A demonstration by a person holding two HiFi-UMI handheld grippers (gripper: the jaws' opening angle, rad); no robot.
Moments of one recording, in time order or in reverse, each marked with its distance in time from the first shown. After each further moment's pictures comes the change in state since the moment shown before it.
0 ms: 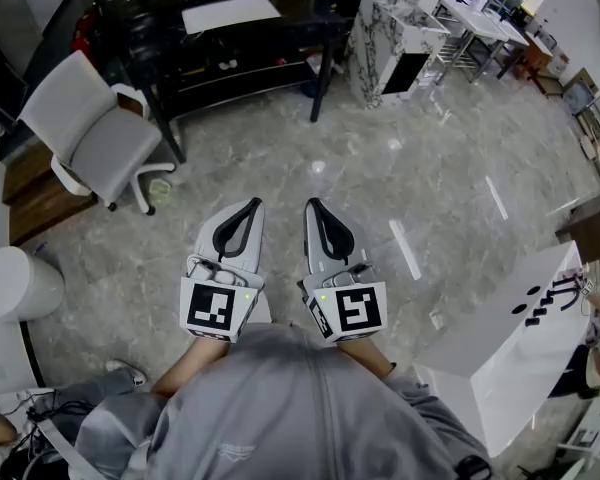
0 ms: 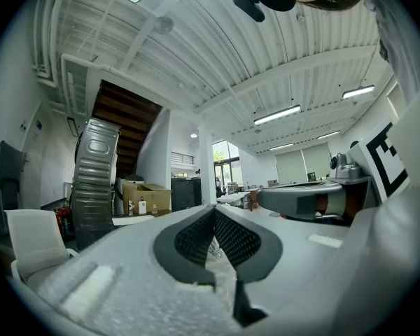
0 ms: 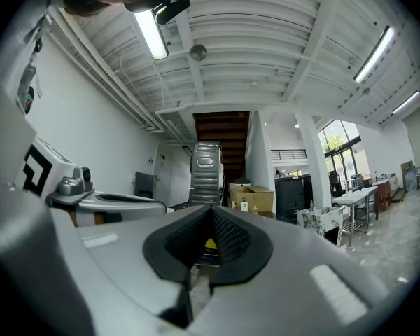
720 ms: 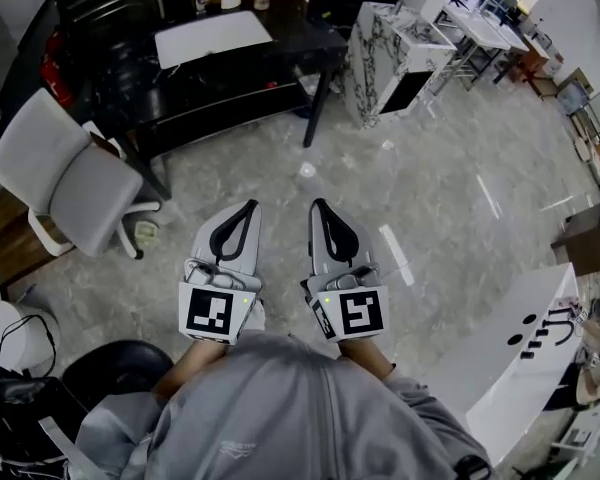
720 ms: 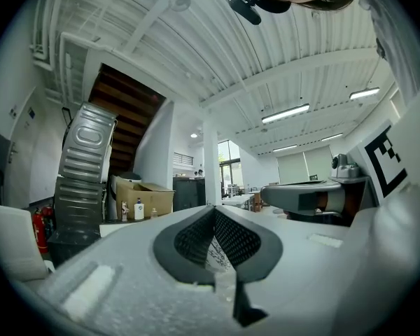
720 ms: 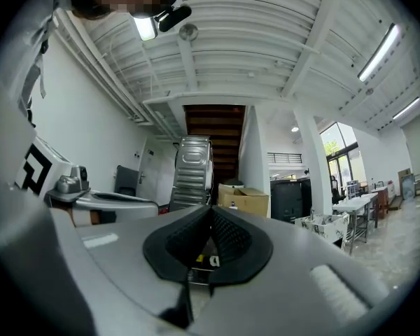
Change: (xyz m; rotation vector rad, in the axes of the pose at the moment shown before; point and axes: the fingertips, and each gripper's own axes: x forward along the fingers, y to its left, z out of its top) left arm 0.223 0.153 -0.031 -0.020 -0.016 -0.027; right arm 0.241 -0.117 -0.032 -0.038 -0.009 -0.059
